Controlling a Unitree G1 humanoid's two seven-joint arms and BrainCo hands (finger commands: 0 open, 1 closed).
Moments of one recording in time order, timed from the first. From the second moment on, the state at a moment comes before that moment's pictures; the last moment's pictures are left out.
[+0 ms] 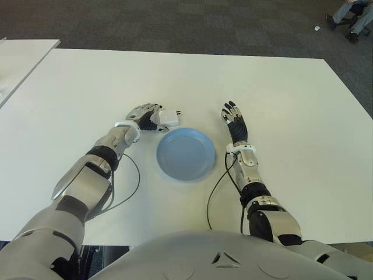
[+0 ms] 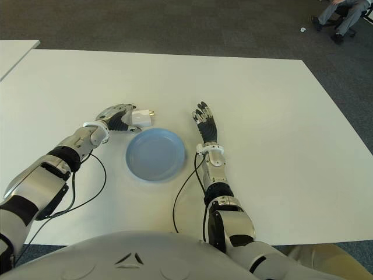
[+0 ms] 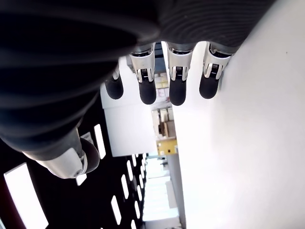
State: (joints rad) left arm -0.64 0.37 -0.57 1.17 0.66 -0.31 0.16; right arm -0.35 0.03 -0.13 0.88 0.08 -0.51 0.09
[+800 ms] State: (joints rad) left arm -0.64 0.41 -0.62 1.13 0.68 -0.32 0.19; right arm -0.34 0.04 -0.13 0.85 0.08 -0.51 0.07
